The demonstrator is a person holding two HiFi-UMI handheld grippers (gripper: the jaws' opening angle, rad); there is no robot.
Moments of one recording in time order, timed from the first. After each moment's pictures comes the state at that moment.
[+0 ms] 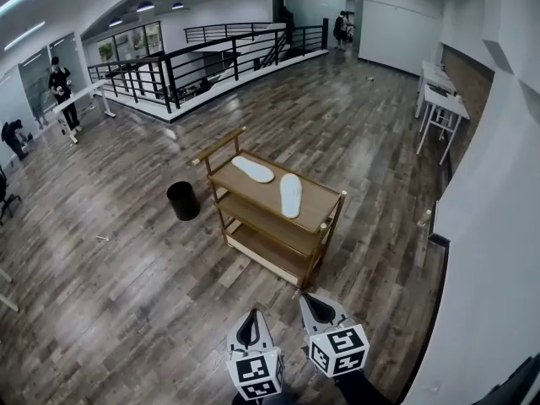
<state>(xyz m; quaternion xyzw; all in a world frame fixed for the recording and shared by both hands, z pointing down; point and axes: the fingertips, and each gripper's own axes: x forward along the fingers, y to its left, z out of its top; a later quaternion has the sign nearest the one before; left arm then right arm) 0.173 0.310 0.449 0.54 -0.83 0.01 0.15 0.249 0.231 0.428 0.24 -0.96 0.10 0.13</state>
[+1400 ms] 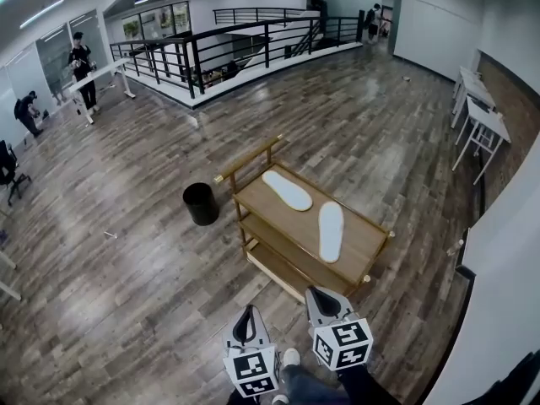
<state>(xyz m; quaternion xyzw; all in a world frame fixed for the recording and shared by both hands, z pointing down) -0.042 0.171 0.475 0.48 -0.86 0.02 0.16 0.037 0.062 0.459 0.21 -0.96 0.10 0.16</state>
